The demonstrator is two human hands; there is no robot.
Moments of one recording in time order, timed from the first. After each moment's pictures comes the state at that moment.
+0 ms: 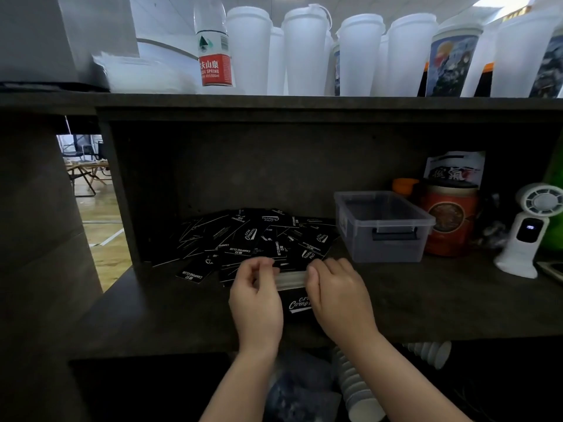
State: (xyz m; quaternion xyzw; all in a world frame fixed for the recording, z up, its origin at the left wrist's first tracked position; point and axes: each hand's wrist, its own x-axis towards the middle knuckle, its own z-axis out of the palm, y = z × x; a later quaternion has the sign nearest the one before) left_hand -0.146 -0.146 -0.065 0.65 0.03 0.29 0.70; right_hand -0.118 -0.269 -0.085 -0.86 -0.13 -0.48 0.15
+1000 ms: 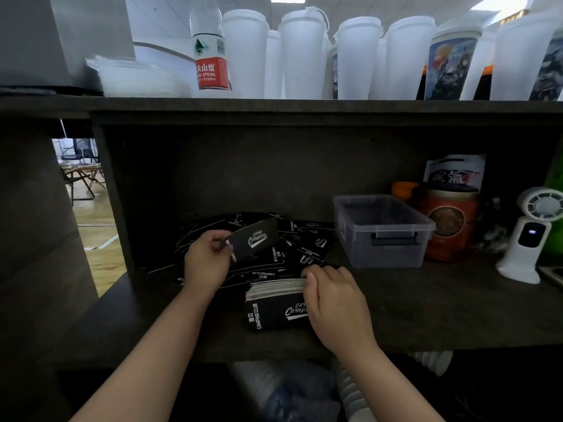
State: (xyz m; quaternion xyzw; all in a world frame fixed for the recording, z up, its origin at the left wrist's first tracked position) left_hand -0.041 -0.059 -0.048 0.80 0.03 0.26 0.54; right_hand -0.120 -0.268 -0.085 -0.86 -0.13 -0.45 0.20
